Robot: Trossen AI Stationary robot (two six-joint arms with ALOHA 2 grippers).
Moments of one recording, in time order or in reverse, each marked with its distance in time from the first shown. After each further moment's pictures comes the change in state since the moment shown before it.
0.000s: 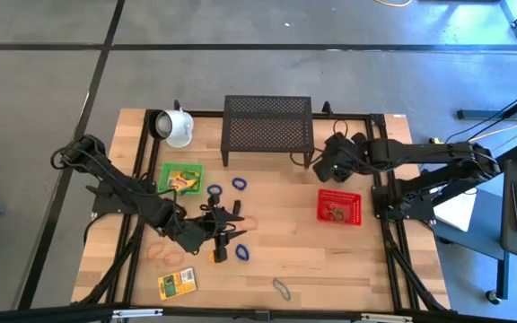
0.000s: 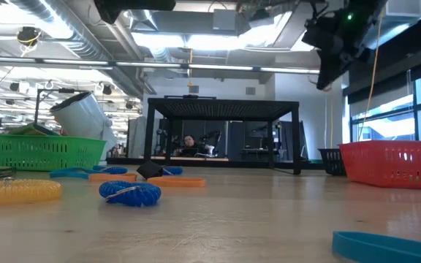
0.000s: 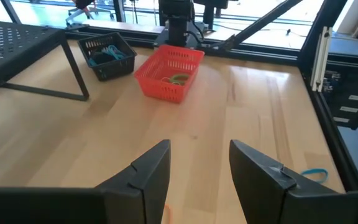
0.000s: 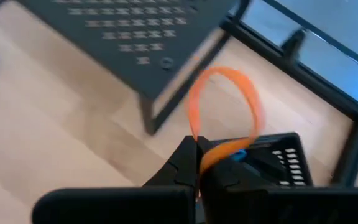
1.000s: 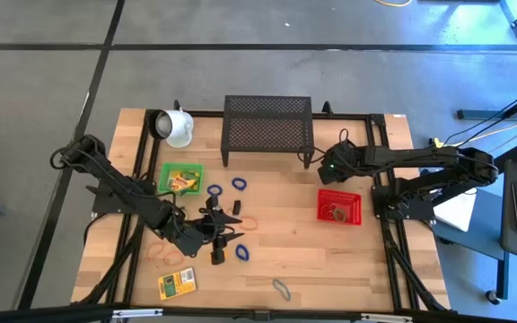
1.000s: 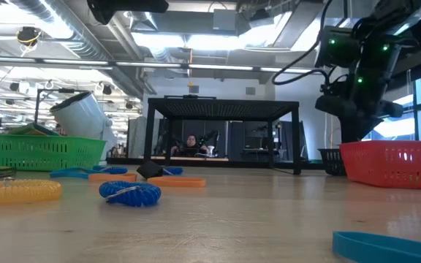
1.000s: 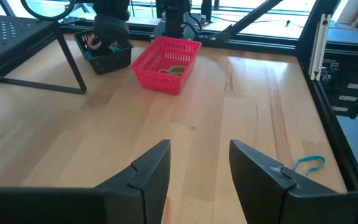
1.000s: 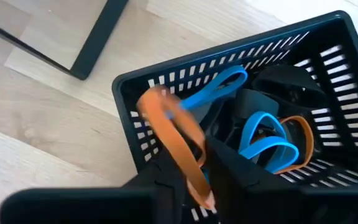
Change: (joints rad) left arm -0.022 0.000 0.000 -0.039 -0.004 -0.016; right arm -0.187 0.007 -0.379 0.251 -0.182 0.108
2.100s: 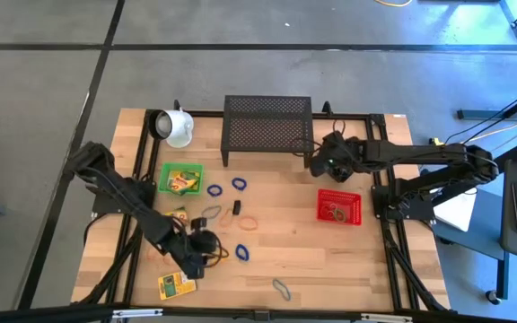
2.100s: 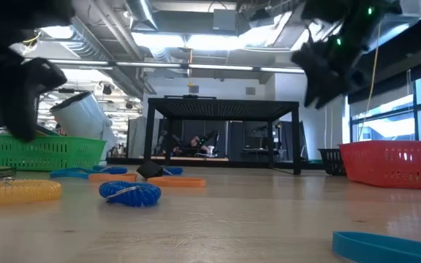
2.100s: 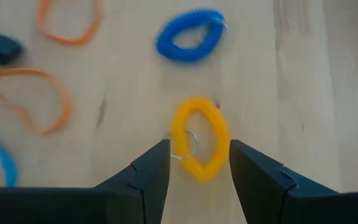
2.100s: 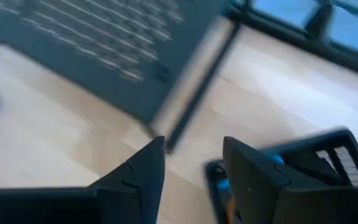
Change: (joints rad) left arm -0.117 0.137 -0.103 -0.271 0.371 -0.287; right arm 0.105 0.000 0.237 0.005 0.123 -0.052
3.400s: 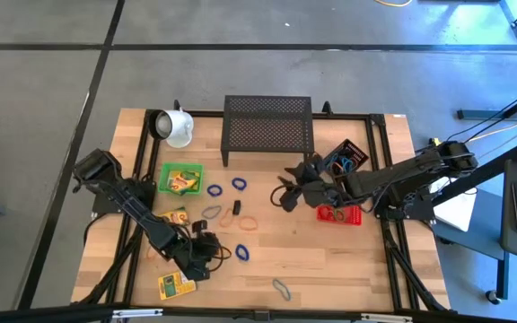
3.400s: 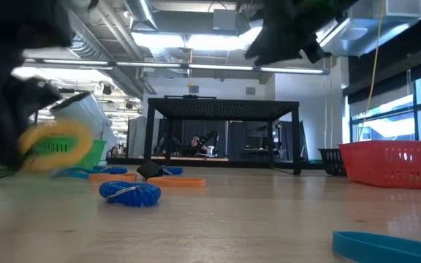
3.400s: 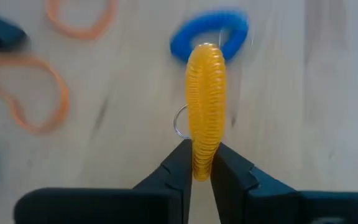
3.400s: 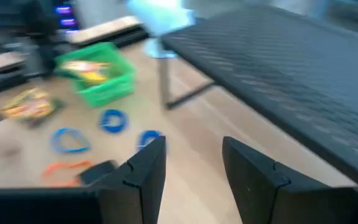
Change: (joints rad) left arm -0.013 0.094 -0.002 0.073 -0.091 -0.107; right arm 0.390 0.230 0.076 0.595 0.248 -0.260
